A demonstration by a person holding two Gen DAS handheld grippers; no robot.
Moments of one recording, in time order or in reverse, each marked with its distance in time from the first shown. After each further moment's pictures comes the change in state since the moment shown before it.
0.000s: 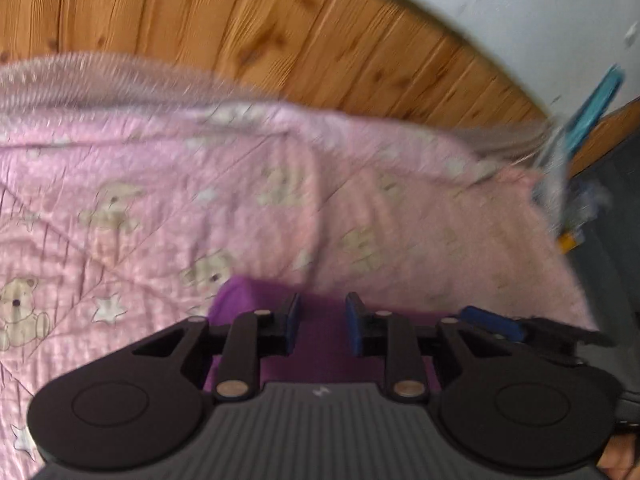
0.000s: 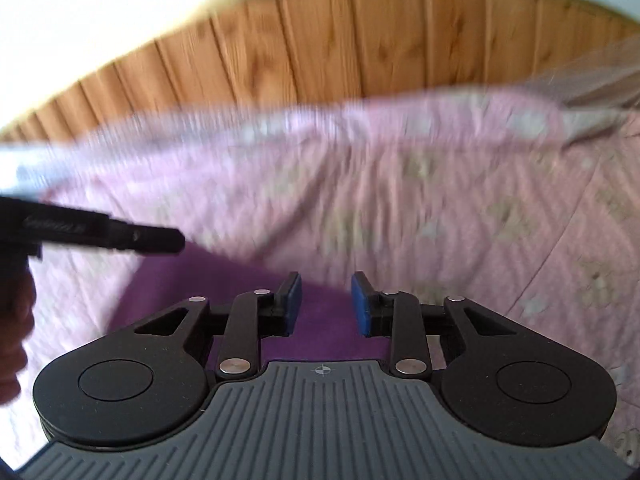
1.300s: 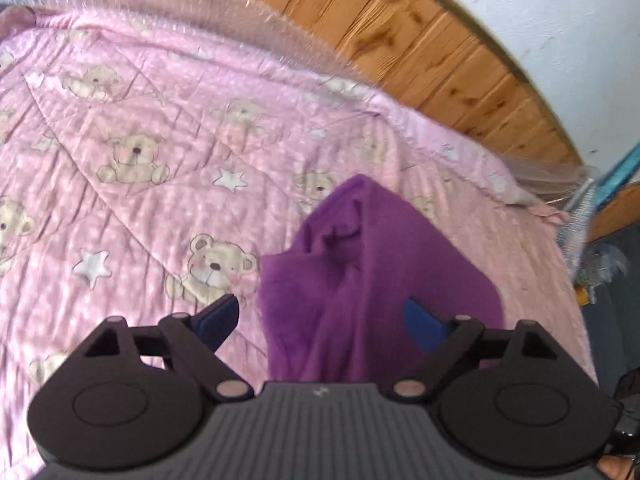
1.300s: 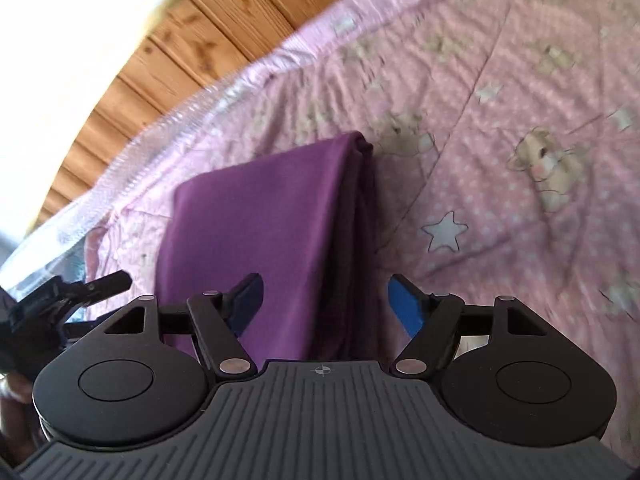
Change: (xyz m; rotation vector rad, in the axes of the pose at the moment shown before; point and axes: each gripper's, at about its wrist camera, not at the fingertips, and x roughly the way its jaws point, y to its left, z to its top) left arm -0.056 0.040 -0.101 -0.245 -0.040 0.044; right arm -0.034 -0.045 -0.101 0.457 0.032 0.192
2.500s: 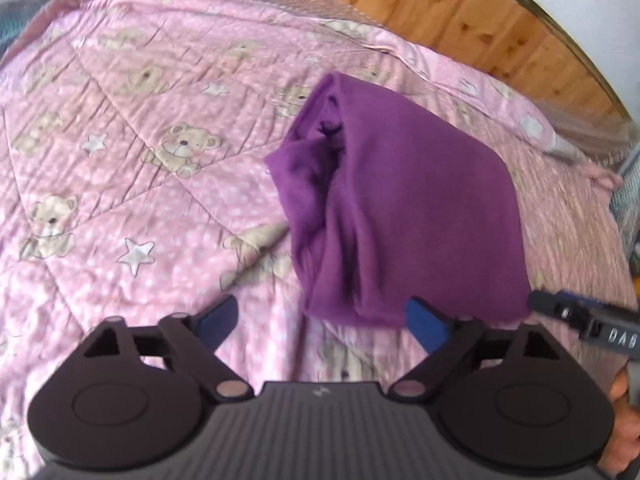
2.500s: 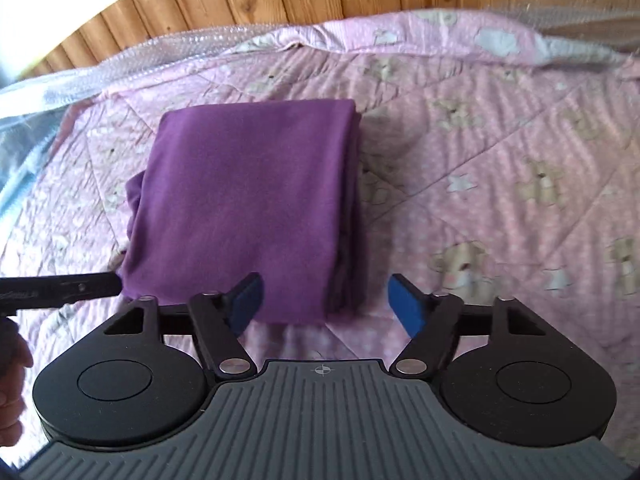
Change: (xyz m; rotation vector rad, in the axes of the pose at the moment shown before) left arm -0.012 -0.109 -0.089 -0.009 0.013 0.267; right arm -0.046 -0.004 0.038 -0.508 0.107 -0.155
